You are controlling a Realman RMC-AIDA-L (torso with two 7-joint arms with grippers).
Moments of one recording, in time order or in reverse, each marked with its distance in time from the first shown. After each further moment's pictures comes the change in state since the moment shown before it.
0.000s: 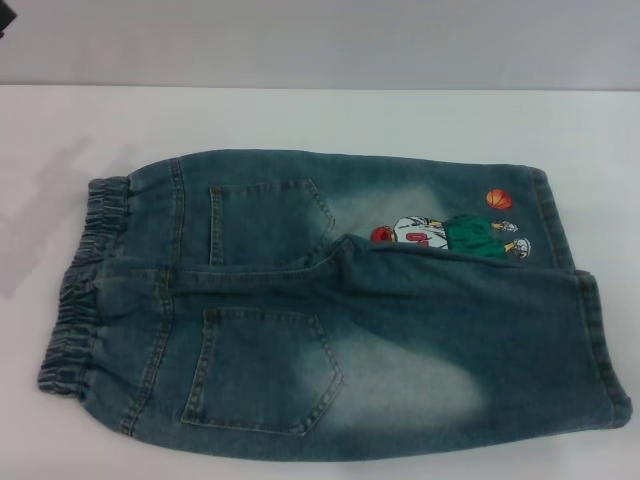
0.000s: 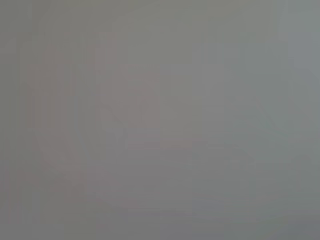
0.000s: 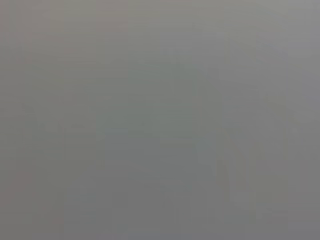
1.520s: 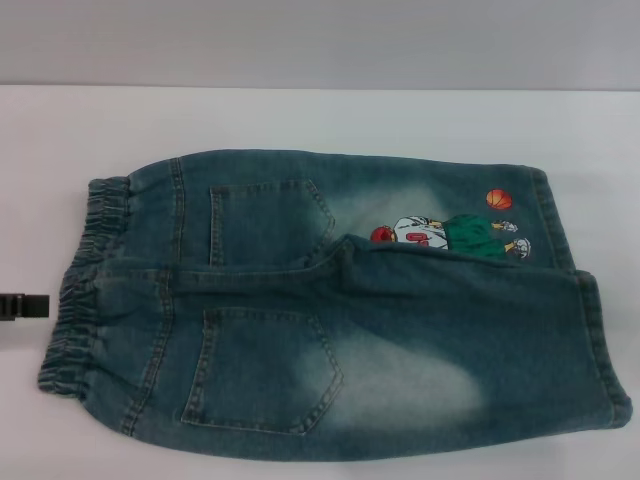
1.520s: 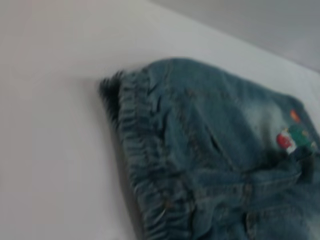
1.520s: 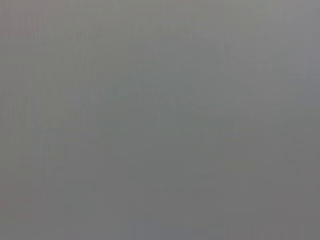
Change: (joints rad) left arm -0.013 0.155 -0.159 0.211 1.120 0.426 -0.738; right arm 0.077 -0.063 0.054 -0.001 0.000 0.204 -0.004
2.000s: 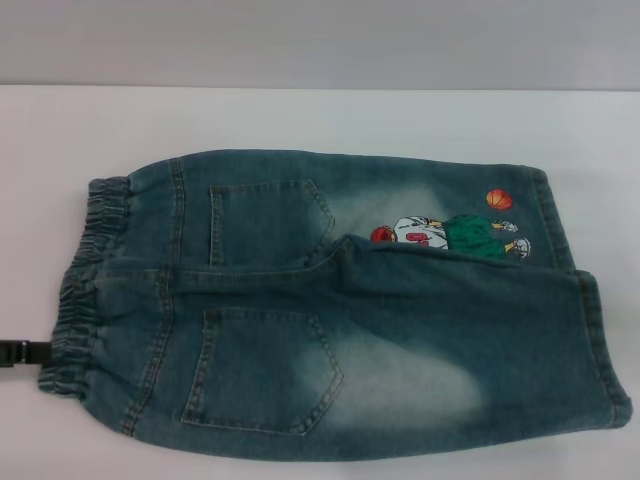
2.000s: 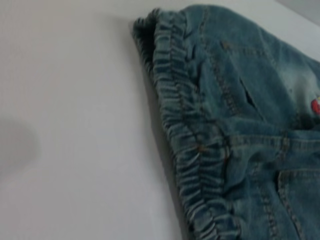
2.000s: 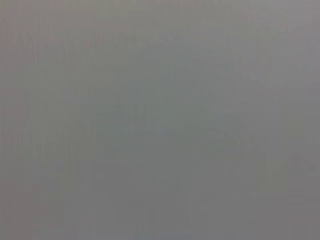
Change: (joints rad) left arm 0.029 -0.037 -0.011 0.001 0.093 -0.024 -0.002; right arm 0.006 0.001 -0.002 -0.005 0.000 0.008 0.000
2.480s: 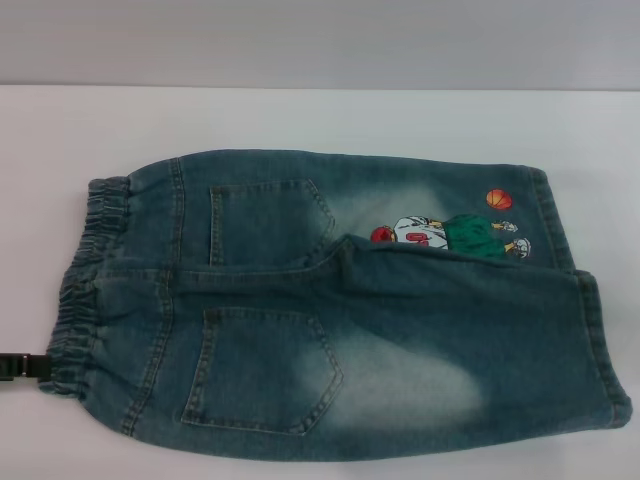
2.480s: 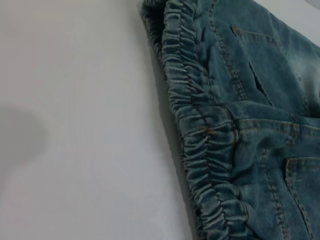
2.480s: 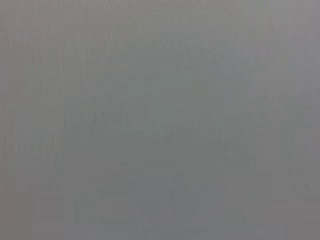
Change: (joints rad) left arm 0.007 -0.013 -0.011 -0.002 0.034 -0.001 0.001; right arm 0.001 0.000 -0.002 -0.003 -0.002 0.009 0.000
